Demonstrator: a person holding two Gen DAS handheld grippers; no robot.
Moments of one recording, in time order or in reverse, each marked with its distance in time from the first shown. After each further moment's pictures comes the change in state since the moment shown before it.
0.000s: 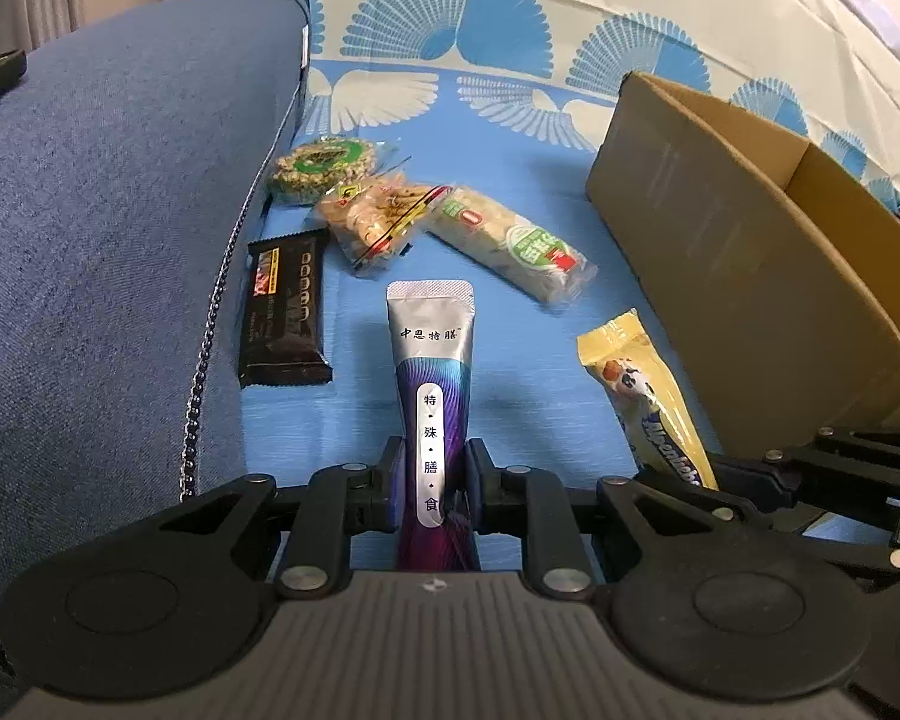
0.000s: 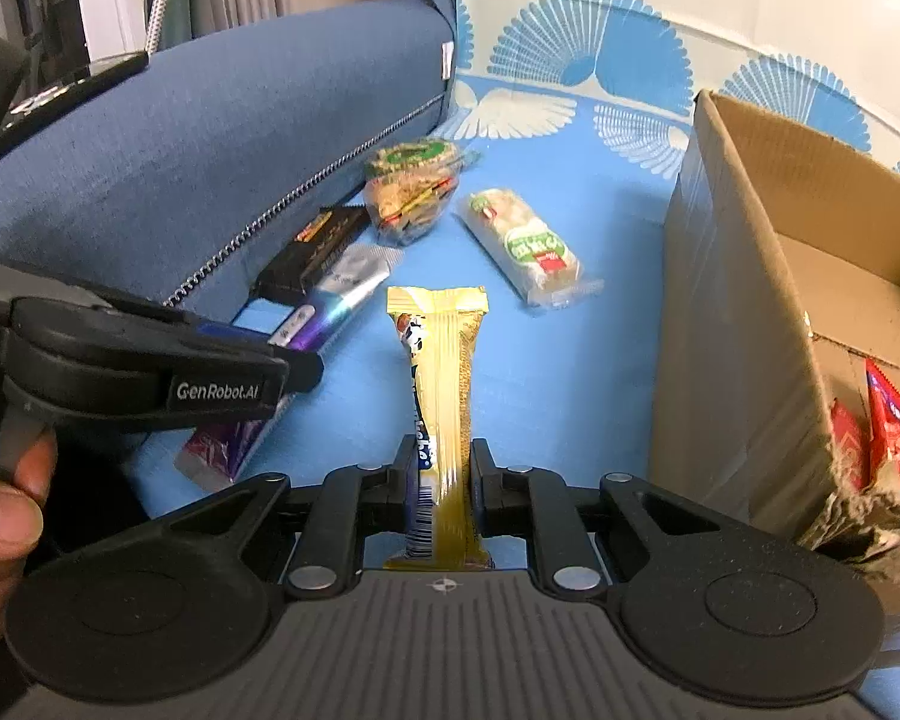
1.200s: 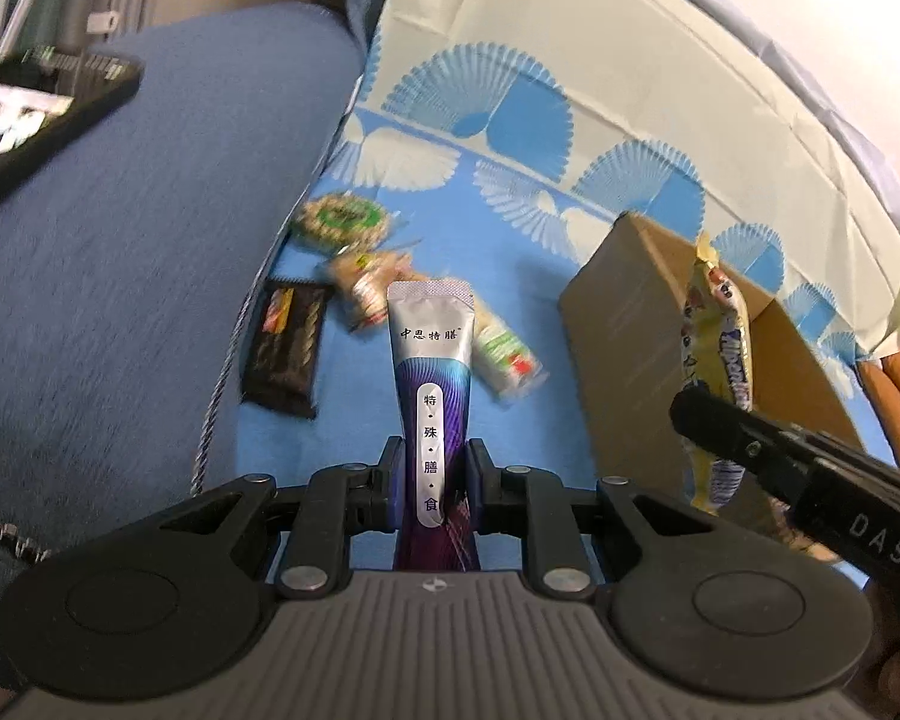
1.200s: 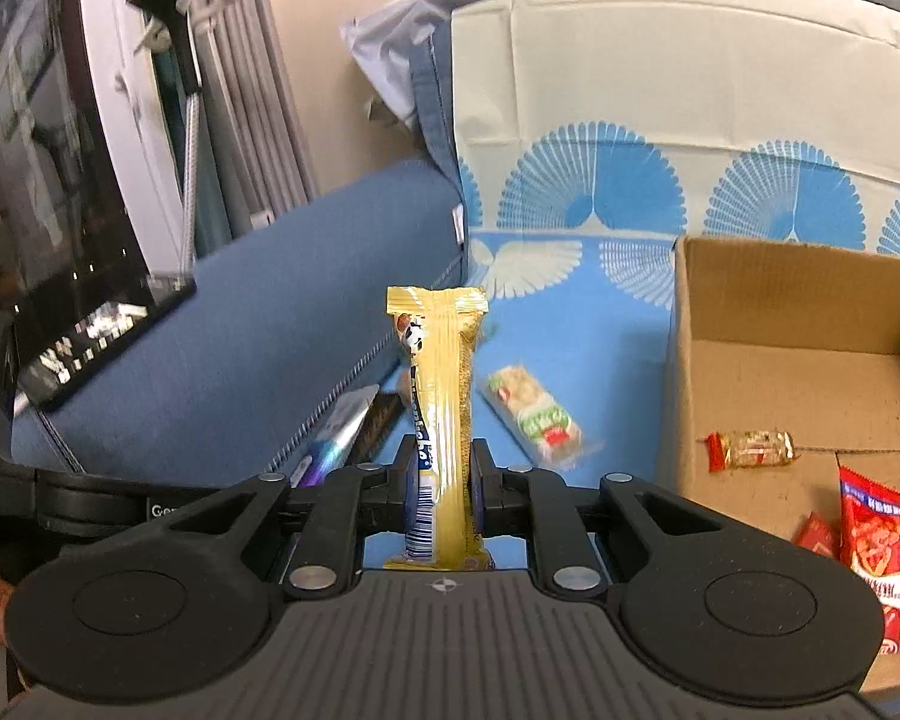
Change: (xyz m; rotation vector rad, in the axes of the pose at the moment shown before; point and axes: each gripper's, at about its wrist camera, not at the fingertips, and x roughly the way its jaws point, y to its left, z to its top) left arm -0.058 0.017 0.020 -0.256 -0.096 -0.110; right arm -0.070 -0.038 0.042 0.136 -0.273 0.141
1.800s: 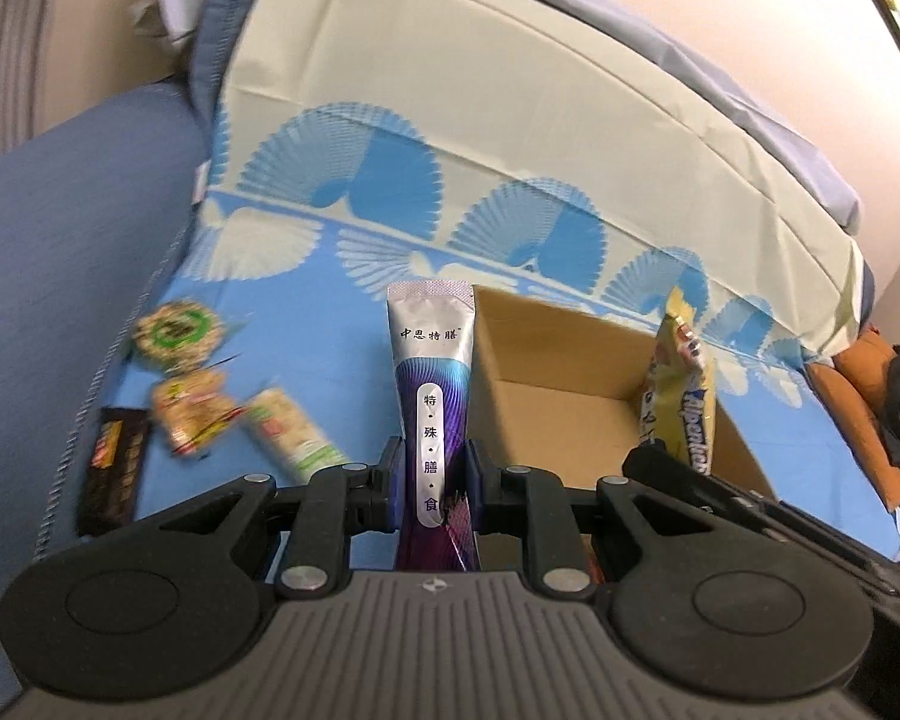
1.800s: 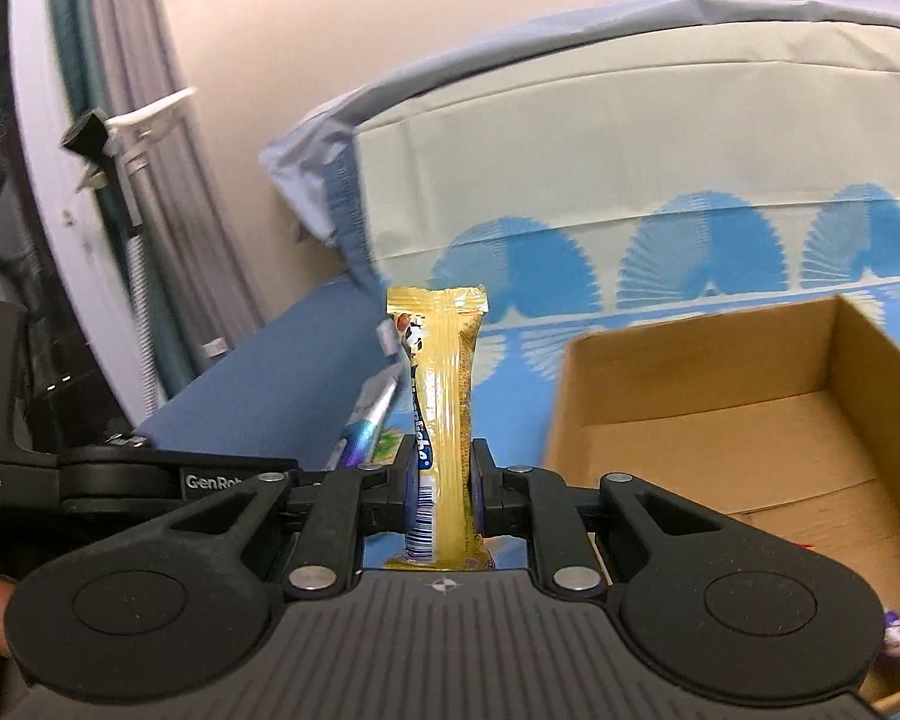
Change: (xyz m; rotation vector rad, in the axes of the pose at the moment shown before) left arm 0.020 -0.119 0.059 0.103 -0.058 -0.094; right arm -0.046 -0.066 0.033 0.150 -0.149 -0.094
